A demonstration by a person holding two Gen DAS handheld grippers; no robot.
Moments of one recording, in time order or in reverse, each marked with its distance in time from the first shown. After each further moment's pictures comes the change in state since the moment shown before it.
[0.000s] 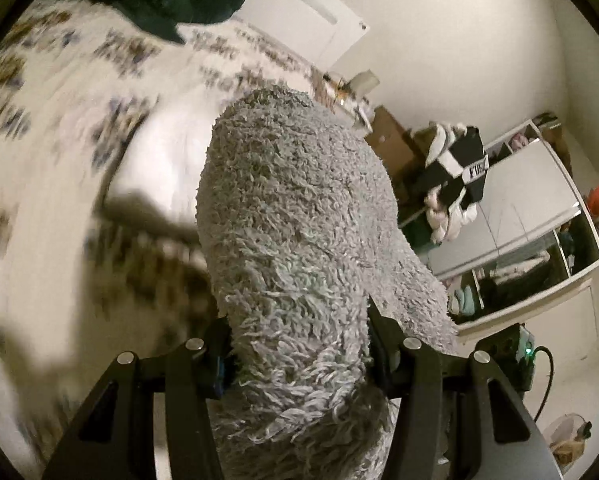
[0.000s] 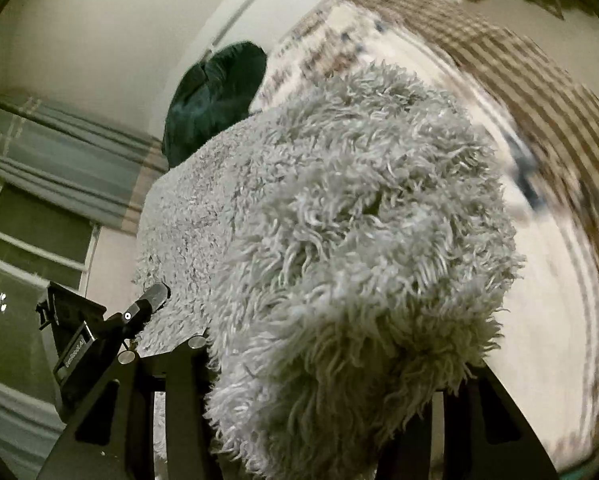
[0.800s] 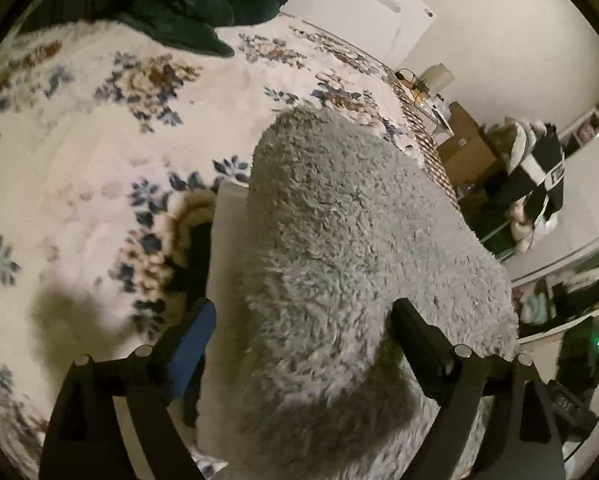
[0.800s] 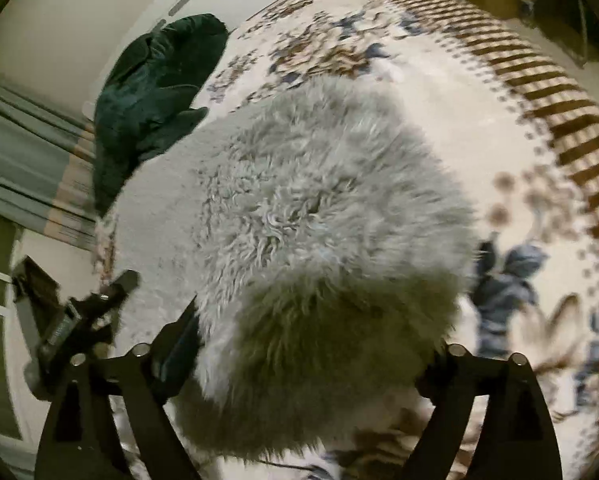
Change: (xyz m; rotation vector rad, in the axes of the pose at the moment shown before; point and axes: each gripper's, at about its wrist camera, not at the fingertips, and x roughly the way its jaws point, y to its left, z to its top) left arm 0.111 0.119 0.153 0.066 0.049 0.281; right arm 0.203 0.025 0.158 -0.081 0.092 -0.322
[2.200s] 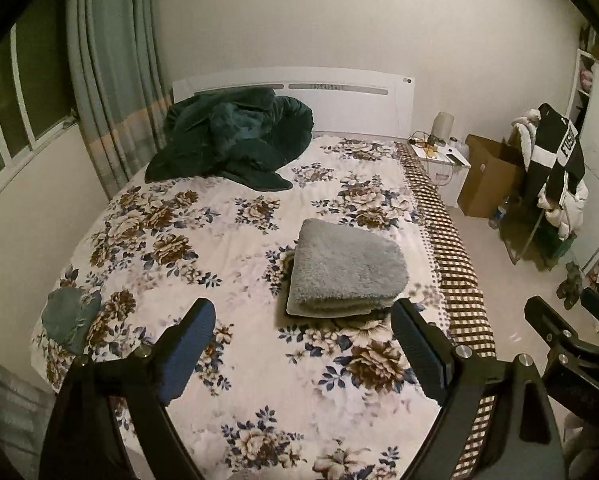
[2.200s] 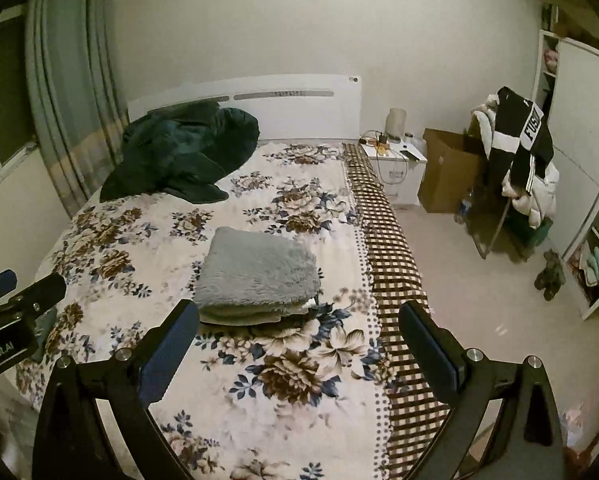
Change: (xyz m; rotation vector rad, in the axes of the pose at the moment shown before) left arm -0.411 -0.234 -0.181 0.209 -0.326 0.410; right arm -0.525 0.153 -0.233 -0.435 -0.451 -0.281
